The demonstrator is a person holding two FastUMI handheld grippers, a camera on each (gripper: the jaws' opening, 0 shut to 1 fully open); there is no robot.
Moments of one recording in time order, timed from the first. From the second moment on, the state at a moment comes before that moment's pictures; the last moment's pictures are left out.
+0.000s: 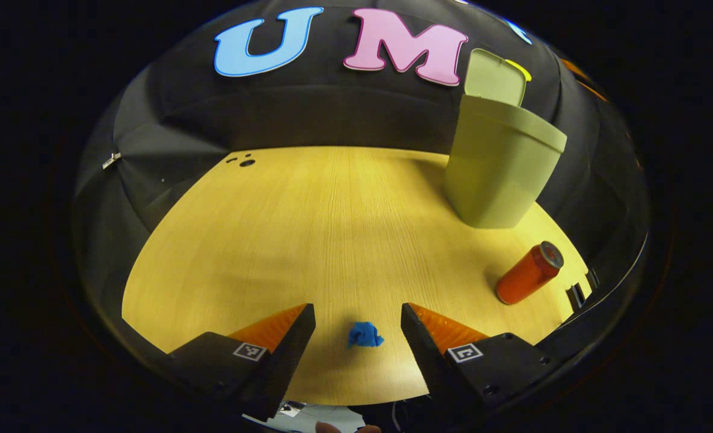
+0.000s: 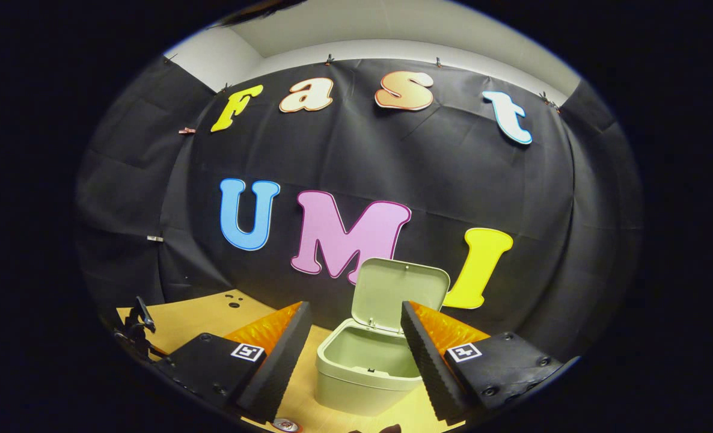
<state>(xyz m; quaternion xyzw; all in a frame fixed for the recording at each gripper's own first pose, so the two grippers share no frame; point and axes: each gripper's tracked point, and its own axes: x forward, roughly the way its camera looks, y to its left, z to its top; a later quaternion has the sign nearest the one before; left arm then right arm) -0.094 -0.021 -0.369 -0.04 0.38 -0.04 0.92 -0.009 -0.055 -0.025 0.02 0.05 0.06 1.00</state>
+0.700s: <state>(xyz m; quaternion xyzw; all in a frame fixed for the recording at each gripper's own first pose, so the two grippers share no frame) -0.099 -0.028 -0.433 -0.03 0.44 -0.03 0.90 -0.021 -0.071 -0.029 0.04 0.06 0.06 1.00</state>
